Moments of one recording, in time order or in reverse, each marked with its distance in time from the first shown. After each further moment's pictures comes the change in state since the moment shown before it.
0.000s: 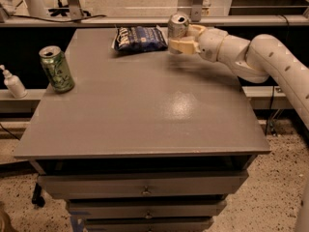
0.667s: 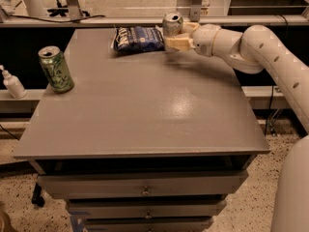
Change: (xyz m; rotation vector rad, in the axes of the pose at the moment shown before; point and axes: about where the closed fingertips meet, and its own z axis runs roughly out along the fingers) arm 0.009 -0.007 0.028 -0.034 0.066 0.007
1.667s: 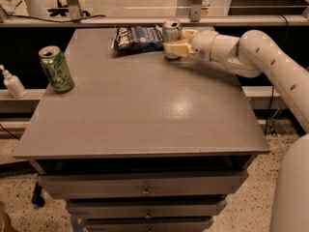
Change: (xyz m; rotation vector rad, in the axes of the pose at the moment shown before) arm 0.025 0.003 0.001 0.006 0.050 0.049
